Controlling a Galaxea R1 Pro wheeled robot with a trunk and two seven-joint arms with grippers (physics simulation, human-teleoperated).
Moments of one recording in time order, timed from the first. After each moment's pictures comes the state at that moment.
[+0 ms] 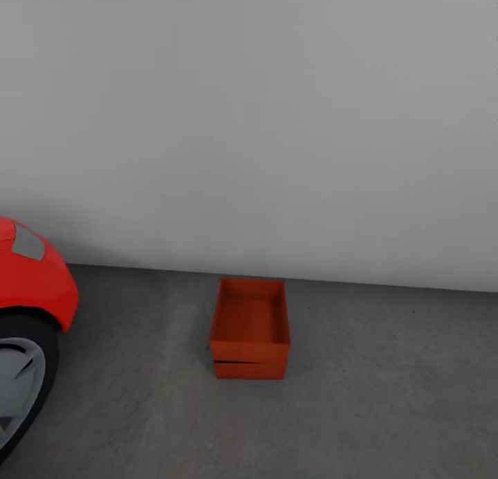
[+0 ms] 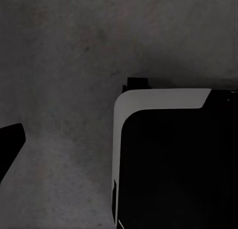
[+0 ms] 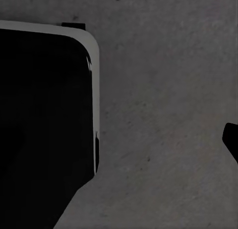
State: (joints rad) left arm -0.28 0.07 -0.10 0.00 0.14 -0.10 -0.02; right arm -0.12 -0.04 0.41 0.03 -0.38 -0.24 -0.13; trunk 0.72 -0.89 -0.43
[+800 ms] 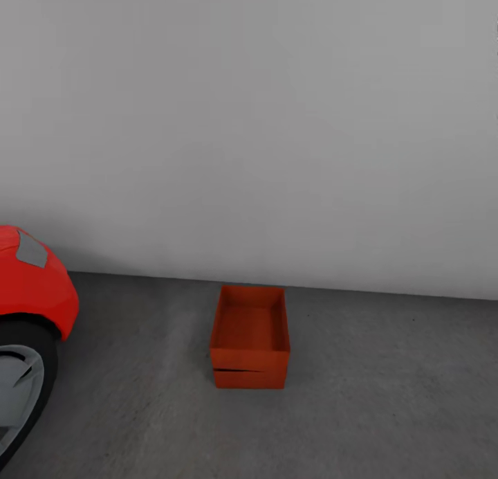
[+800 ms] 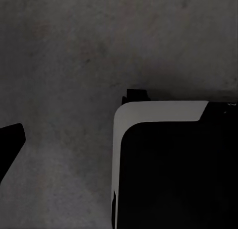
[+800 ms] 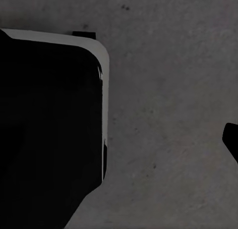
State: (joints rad) left arm -0.28 0.07 -0.10 0.00 0.14 -0.10 -0.02; right arm -0.12 -0.04 0.42 0.03 -0.37 -0.22 -0.10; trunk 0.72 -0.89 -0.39
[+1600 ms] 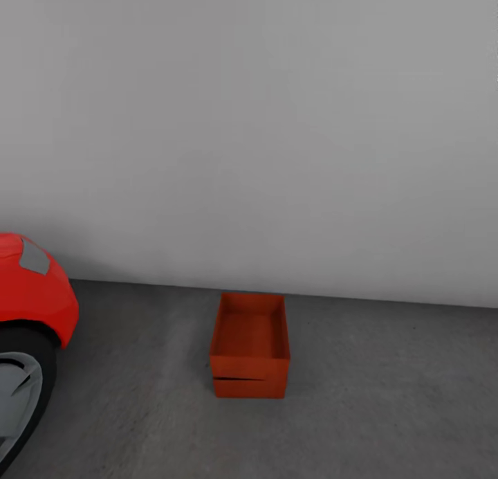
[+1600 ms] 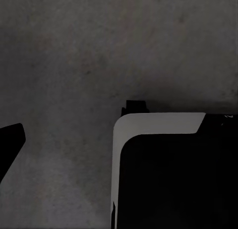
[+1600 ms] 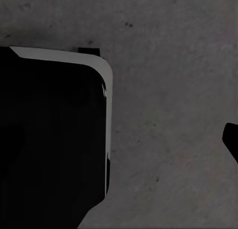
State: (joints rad) left arm -0.28 0.07 -0.10 0.00 0.14 -0.10 -0.02; right arm -0.12 -0.03 0.42 0.03 -0.36 -0.23 -0.09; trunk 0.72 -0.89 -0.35
